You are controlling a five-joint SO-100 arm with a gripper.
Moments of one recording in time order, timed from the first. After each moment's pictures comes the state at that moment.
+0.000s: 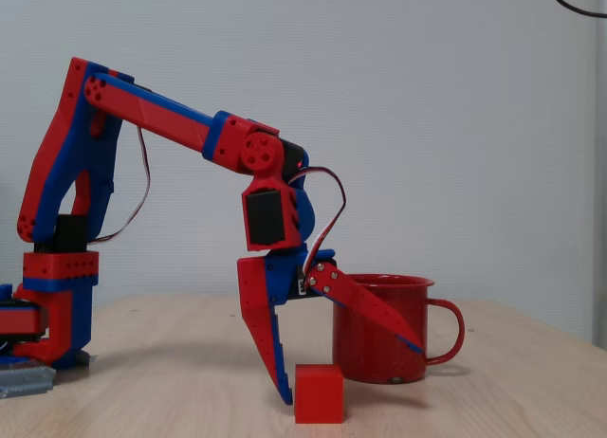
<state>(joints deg) 20.5 69.4 91.8 59.0 -15.6</state>
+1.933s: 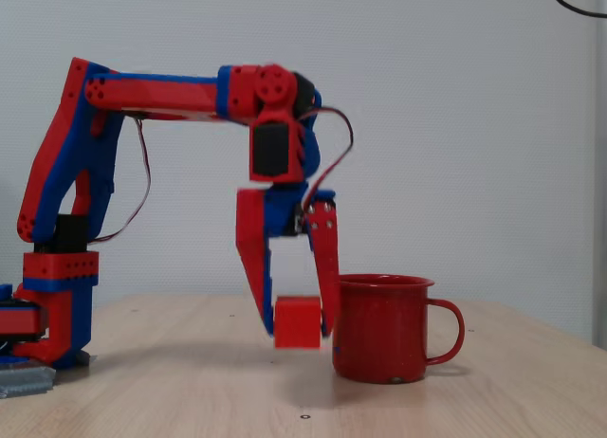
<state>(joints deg) 20.6 69.4 71.1 86.7 -14.3</state>
